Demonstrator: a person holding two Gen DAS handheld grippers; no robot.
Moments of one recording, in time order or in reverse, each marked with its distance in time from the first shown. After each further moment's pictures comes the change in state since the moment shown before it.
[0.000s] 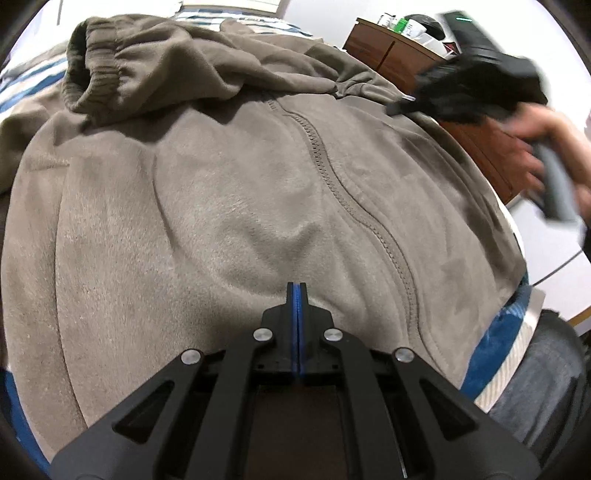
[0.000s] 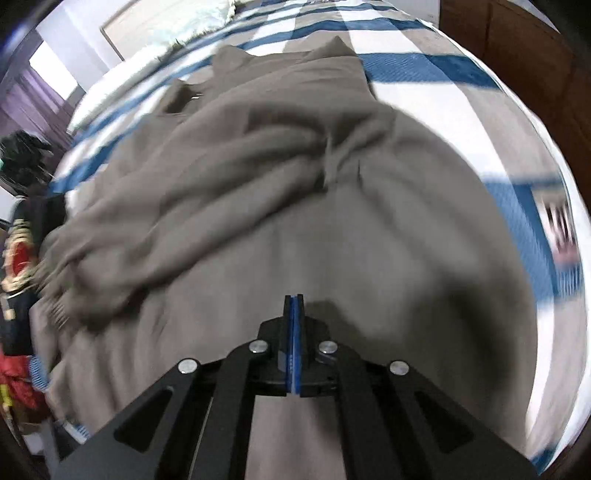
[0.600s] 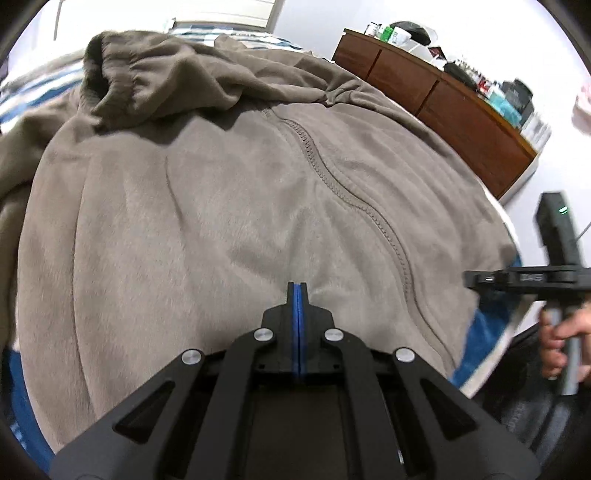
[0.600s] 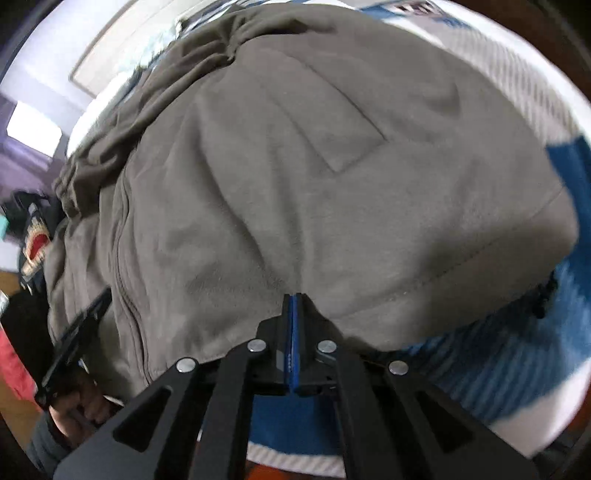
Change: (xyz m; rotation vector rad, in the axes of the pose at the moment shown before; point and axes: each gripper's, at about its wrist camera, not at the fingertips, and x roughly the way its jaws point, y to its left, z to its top) left arm -0.016 0.008 -0.008 0.011 -0.045 -0.038; right arm -0.013 -0.089 -0.185 0.238 -0.013 0.030
